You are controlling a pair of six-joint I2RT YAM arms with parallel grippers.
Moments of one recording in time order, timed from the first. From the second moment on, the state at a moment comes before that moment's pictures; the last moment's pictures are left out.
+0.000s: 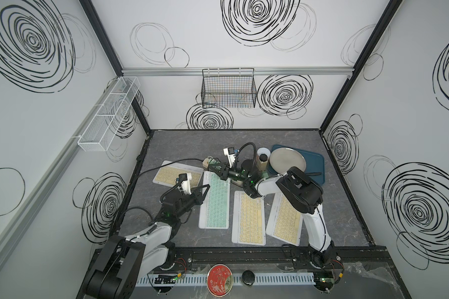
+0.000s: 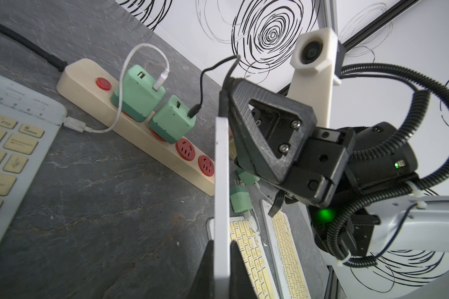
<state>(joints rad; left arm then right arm) -0.23 1.10 0.10 0.78 0.47 -0.76 0.77 2.15 1.11 1.15 -0.53 0.75</state>
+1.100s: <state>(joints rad) -0.23 1.07 0.10 0.75 0.47 -0.76 0.78 2.19 1.19 1.15 -0.56 0.77</state>
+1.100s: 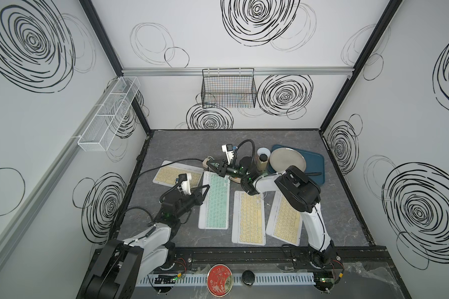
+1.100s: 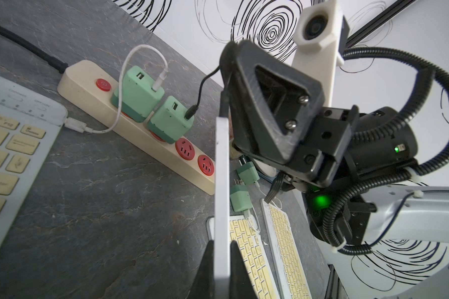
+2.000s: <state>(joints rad) -0.25 1.00 0.10 0.70 0.42 -0.74 0.76 2.19 1.22 1.11 -0.55 0.85</state>
